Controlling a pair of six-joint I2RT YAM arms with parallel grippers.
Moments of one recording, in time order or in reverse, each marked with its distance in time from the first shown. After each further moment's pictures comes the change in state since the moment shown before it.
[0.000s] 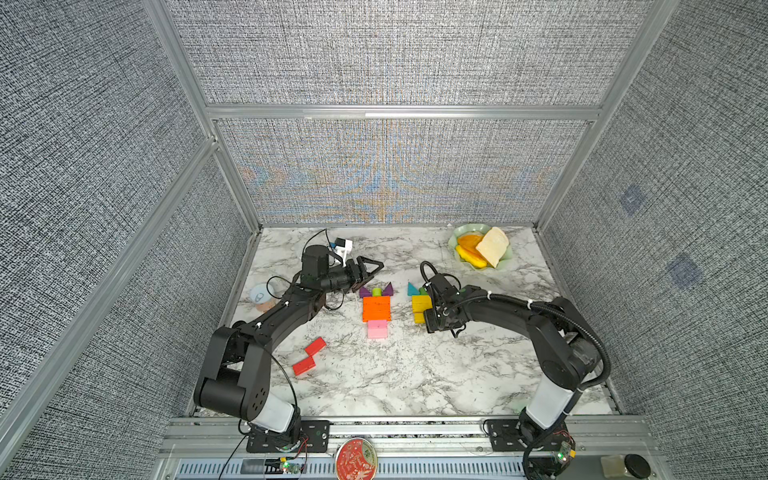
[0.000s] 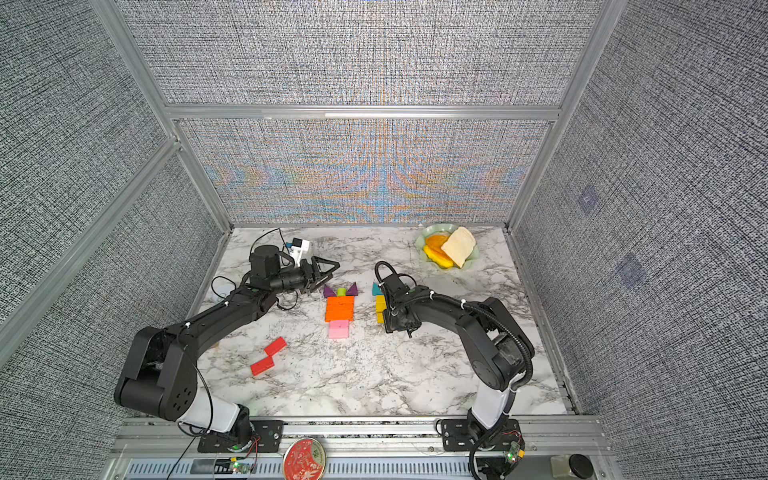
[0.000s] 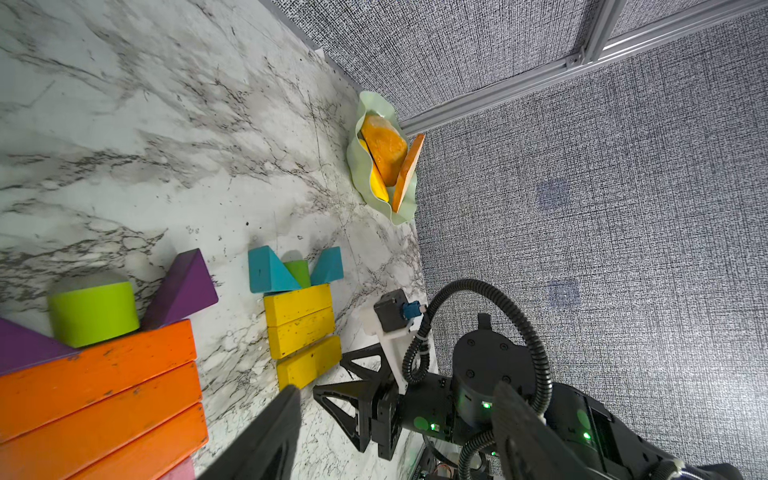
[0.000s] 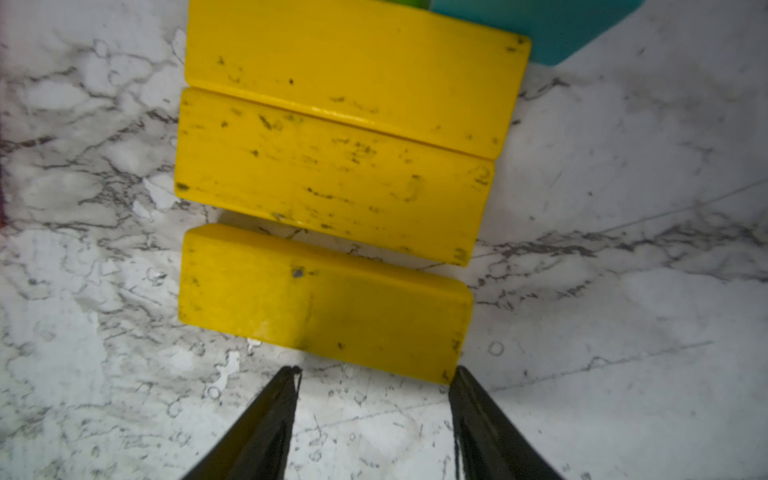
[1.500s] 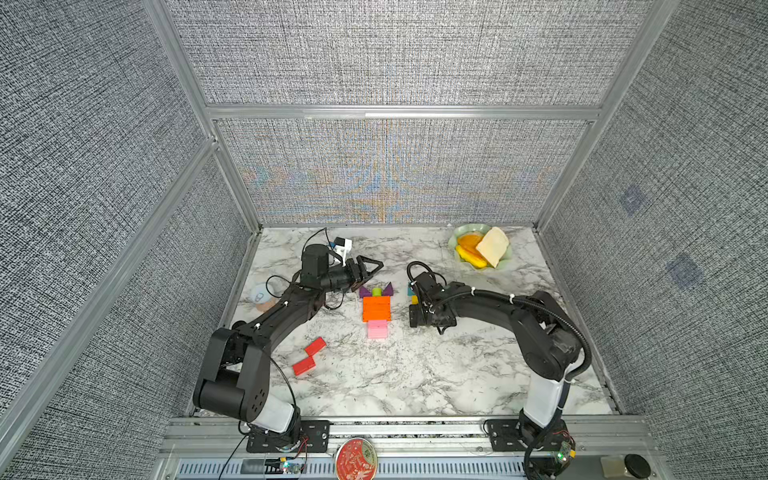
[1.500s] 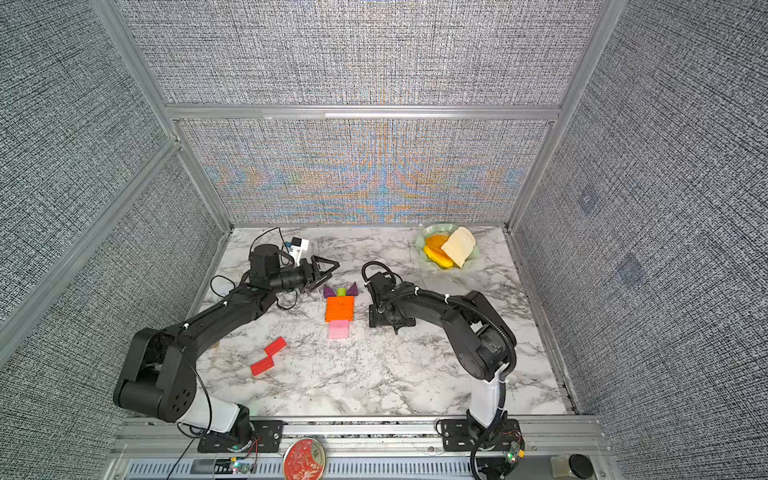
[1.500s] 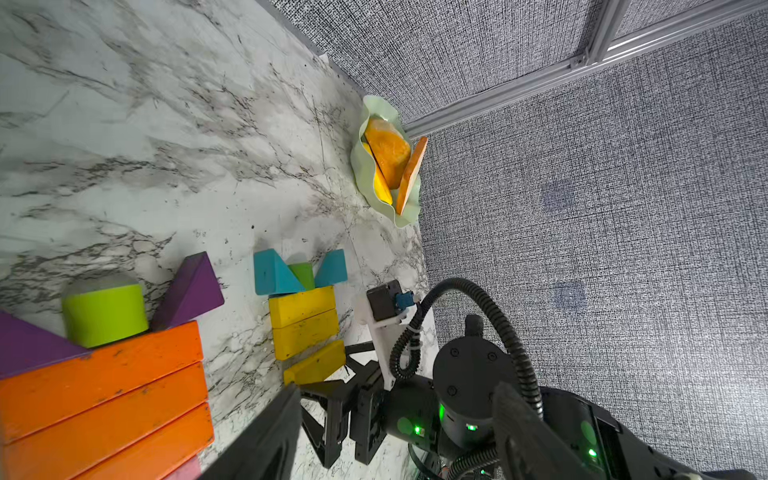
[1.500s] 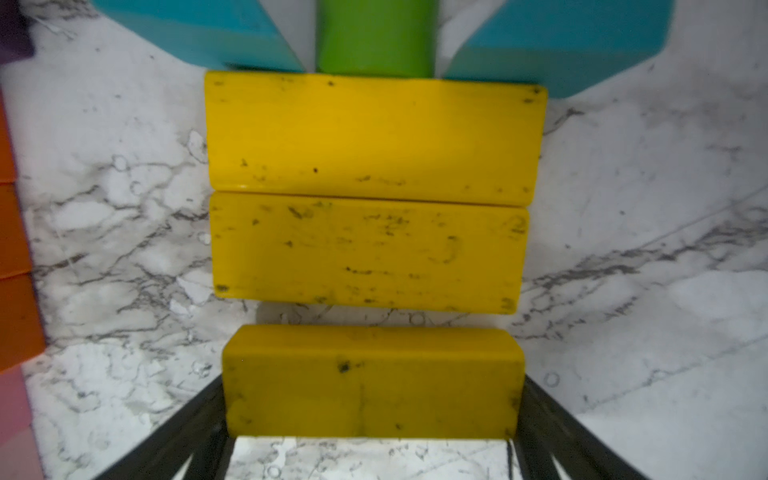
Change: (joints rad) left arm 0.000 -0.008 0.011 -0.028 -0.014 0.018; right arm 0.057 0.108 0.129 -0.038 0.086 0.227
